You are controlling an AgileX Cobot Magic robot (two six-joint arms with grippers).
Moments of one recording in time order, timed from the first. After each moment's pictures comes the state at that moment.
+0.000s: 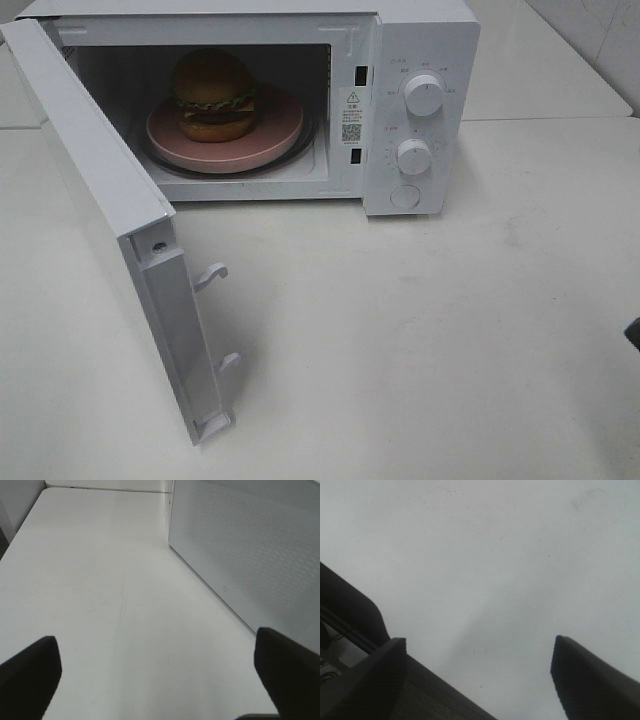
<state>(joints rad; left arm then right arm) 0.07 -0.01 -0.52 -0.11 1.09 0.03 0.62 0.85 -0.72 -0.24 1.01 0.01</state>
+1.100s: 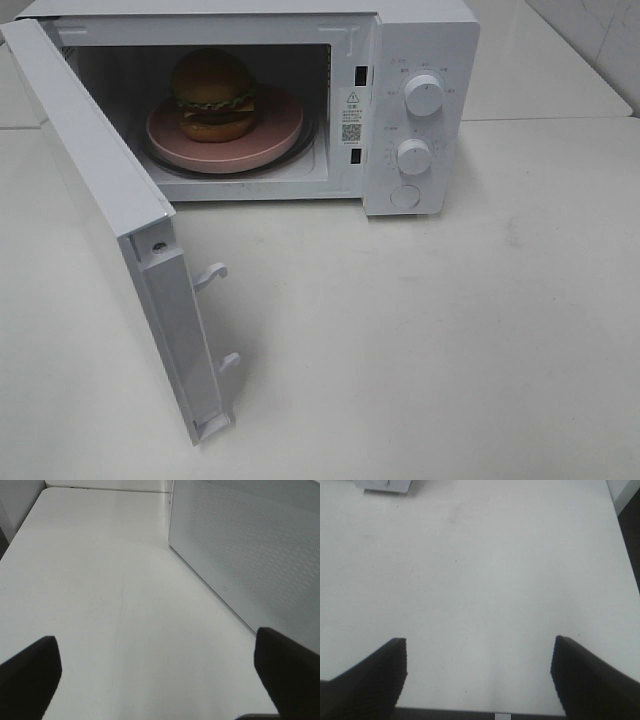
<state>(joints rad) 0.07 -0.01 -0.52 -0.11 1.09 0.03 0.08 0.18 -0.50 -0.12 1.00 0.02</state>
